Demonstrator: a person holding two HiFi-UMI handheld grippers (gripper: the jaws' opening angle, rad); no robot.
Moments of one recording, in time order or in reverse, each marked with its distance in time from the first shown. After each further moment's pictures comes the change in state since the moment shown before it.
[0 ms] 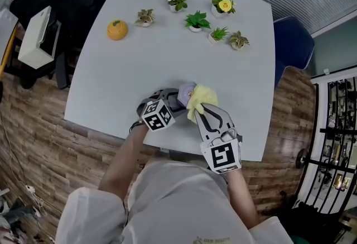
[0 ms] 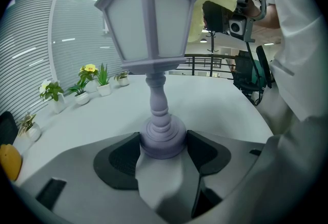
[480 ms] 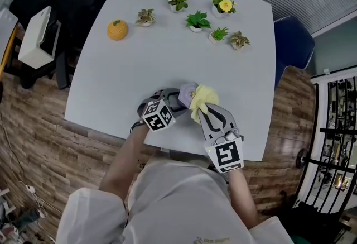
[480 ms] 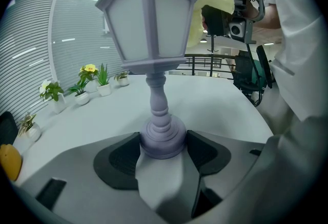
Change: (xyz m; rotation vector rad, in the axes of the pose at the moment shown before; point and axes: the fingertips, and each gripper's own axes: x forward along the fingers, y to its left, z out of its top) left arm 0.000 0.001 0.000 0.000 0.000 0.001; right arm 0.000 -0.008 -0.004 0.086 -0.025 -0.012
